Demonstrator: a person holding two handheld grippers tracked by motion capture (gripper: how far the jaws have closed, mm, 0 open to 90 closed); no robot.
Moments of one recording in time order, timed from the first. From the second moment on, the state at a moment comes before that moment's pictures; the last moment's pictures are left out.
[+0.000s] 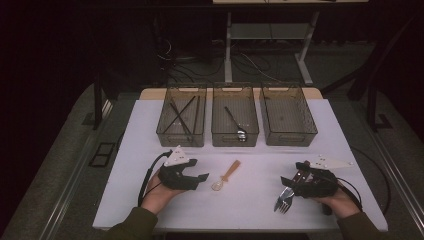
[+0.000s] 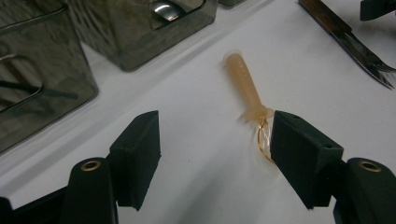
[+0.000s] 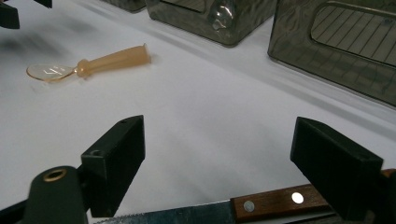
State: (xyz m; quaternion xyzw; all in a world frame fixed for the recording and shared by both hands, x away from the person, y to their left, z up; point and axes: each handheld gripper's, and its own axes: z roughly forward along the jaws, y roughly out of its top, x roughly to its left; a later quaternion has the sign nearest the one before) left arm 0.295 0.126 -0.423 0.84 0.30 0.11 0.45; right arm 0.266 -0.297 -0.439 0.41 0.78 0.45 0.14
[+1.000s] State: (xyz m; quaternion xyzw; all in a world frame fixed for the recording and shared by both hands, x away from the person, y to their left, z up) left arm 0.328 0.058 -0.430 0.86 0.27 0.10 0.42; right arm 0.267 -0.296 -0.440 0.41 0.78 0.44 0.15
